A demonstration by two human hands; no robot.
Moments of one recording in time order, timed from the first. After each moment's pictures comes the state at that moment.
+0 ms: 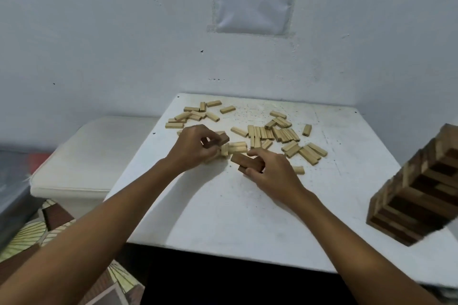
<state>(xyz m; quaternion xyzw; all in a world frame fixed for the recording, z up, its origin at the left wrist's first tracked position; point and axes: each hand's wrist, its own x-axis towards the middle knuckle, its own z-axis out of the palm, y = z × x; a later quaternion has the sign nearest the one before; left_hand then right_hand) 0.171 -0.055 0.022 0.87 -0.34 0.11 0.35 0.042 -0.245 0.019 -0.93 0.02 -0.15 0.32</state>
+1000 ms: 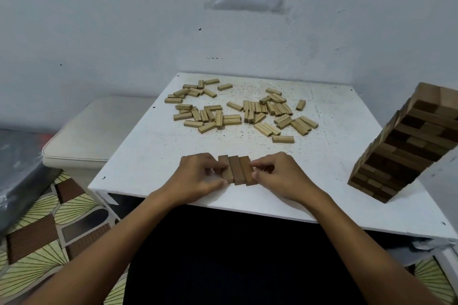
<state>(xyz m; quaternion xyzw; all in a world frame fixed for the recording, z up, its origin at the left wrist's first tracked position) 0.032 -0.039 -0.007 0.88 -0.33 -0.03 0.35 -0.034 -0.259 -0.001 -0.90 0.04 -0.02 0.42</state>
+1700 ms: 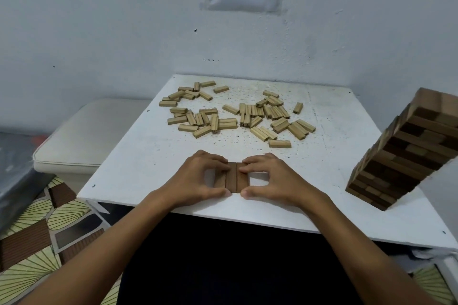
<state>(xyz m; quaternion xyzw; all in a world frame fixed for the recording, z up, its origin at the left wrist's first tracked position) 0.047 -0.053 -0.007 0.87 -0.37 -0.04 0.32 -0.025 -0.275 -0.004 -0.93 -0.08 0.01 0.37</state>
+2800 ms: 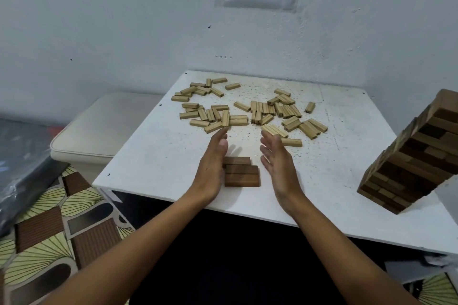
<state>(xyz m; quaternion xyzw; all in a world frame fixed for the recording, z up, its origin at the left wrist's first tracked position) 0.021 -0.086 -0.009 0.74 -0.15 -0.04 0.65 -0.022 -0.222 0.002 -0.68 0.11 -0.11 0.72</state>
